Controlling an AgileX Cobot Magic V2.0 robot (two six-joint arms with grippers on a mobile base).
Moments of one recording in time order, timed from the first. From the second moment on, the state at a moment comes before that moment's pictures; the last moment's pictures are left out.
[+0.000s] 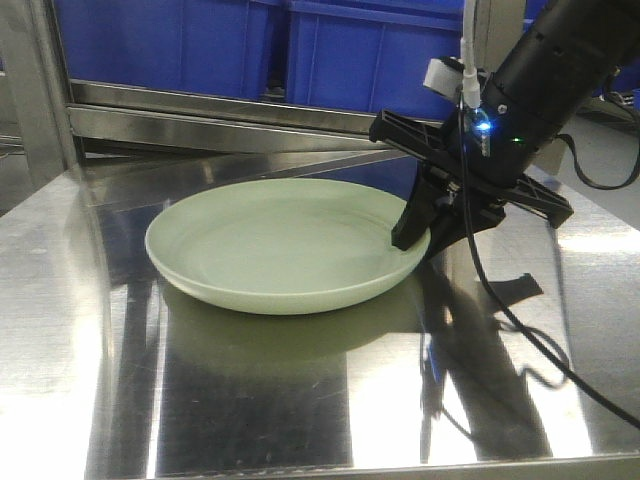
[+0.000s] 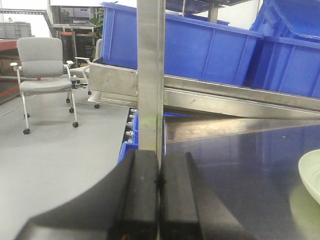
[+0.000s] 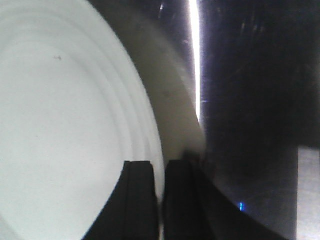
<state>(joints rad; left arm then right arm) 0.02 0.00 0.01 -0.04 0.03 0.02 0.30 1.85 -1.19 0.63 0.61 -0.07</state>
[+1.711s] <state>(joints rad) 0.02 0.00 0.01 -0.04 0.03 0.02 0.30 0.56 -1.18 0.20 1.00 -0.16</state>
